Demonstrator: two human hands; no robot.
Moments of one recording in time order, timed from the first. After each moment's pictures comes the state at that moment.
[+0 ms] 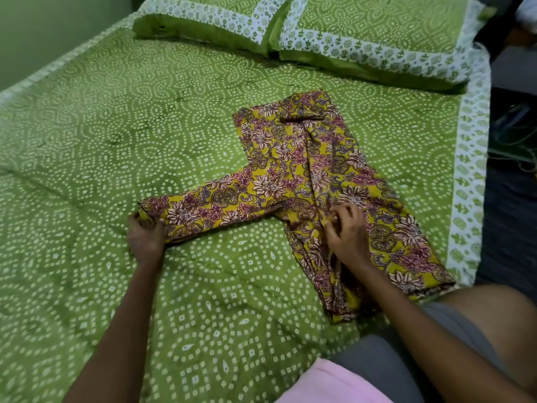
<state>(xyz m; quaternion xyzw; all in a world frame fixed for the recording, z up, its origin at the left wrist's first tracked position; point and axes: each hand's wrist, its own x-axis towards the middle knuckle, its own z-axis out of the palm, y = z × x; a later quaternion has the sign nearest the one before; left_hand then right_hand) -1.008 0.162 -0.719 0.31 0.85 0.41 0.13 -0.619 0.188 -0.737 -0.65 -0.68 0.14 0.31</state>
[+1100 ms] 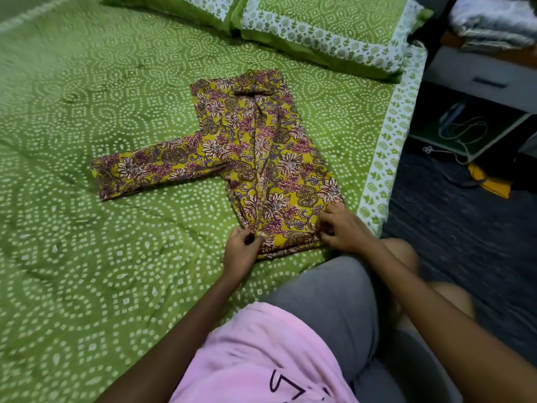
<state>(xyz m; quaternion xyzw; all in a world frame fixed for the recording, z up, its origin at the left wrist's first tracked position) -0.697 0.043 -0.720 0.46 0.73 0.35 0.37 -0.460 0.113 -0.693 -0.51 -0.85 0.16 0.02</state>
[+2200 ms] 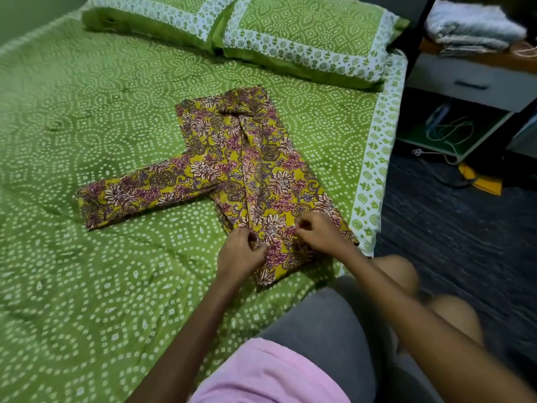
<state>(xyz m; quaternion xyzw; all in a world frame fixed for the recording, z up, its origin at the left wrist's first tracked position) -0.685 0.076 -0.684 0.60 0.74 0.13 0.27 -0.498 0.127 -0.674 -0.61 -0.72 0.33 0.10</state>
